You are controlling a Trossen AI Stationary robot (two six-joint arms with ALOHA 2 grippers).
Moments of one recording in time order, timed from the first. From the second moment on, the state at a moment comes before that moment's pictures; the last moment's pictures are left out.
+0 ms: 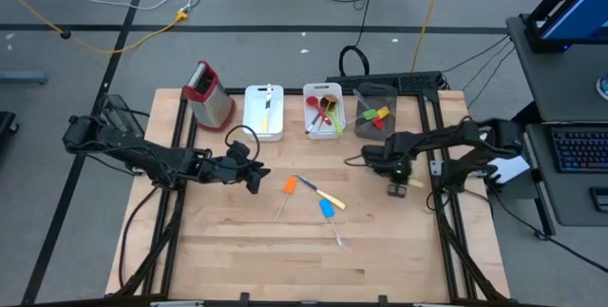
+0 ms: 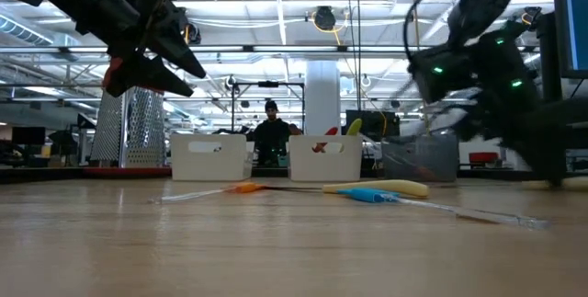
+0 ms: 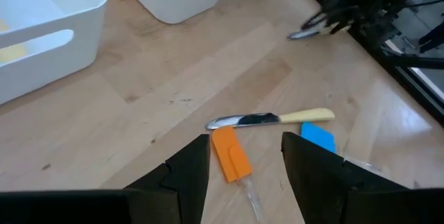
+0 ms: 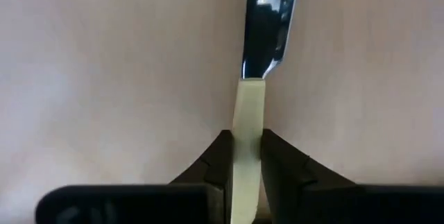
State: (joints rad) left arm -0.19 1.09 0.54 -0.09 -0.42 -0.90; right arm -0.19 1.49 0.70 -1.07 -0.05 0.09
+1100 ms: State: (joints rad) left arm -0.19 1.08 0.54 -0.34 -0.37 -0.92; right arm -0.28 1.38 0.81 -0.95 -0.89 0.18
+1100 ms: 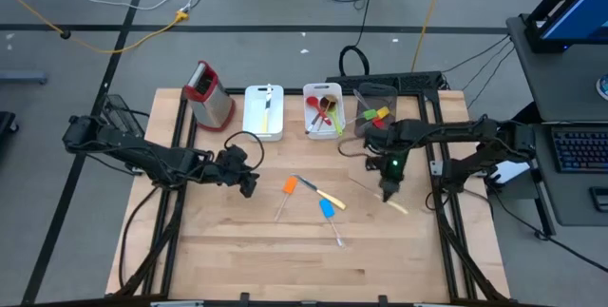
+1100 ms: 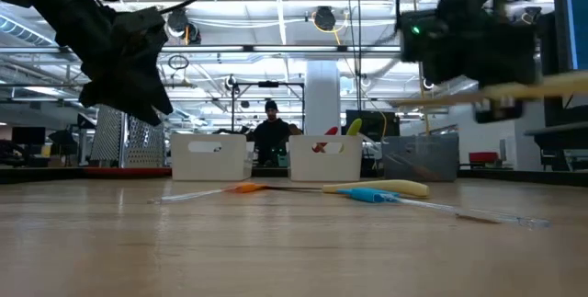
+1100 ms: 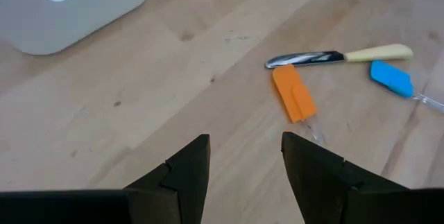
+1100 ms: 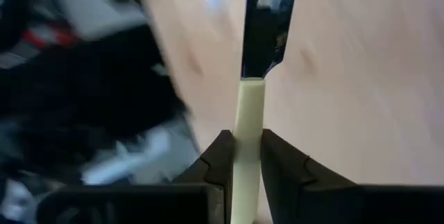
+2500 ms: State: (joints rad) left arm -0.05 1.16 0.58 0.68 -0.29 -0.66; right arm -0.21 1.54 0.86 0.61 -0.35 0.75
